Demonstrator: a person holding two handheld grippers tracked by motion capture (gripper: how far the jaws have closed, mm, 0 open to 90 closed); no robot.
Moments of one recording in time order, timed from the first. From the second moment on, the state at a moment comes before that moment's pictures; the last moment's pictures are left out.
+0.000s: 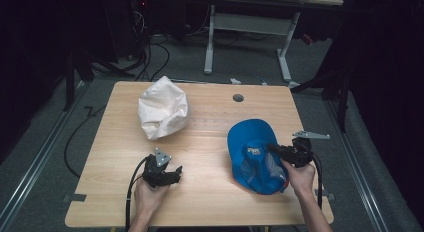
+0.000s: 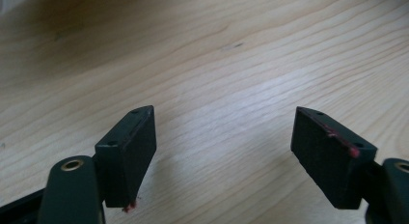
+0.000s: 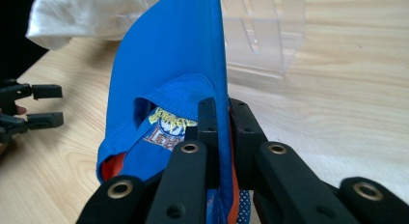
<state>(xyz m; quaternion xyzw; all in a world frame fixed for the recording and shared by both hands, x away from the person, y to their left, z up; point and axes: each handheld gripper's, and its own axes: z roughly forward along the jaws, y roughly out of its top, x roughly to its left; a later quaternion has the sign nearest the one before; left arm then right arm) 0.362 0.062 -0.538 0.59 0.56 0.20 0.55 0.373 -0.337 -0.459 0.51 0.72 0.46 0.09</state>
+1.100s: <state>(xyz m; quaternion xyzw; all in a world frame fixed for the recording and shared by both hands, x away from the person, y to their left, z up) 0.368 -0.007 -0.498 0.63 0.46 0.17 0.60 0.398 -0.276 -0.425 0.47 0.73 0.51 0.01</state>
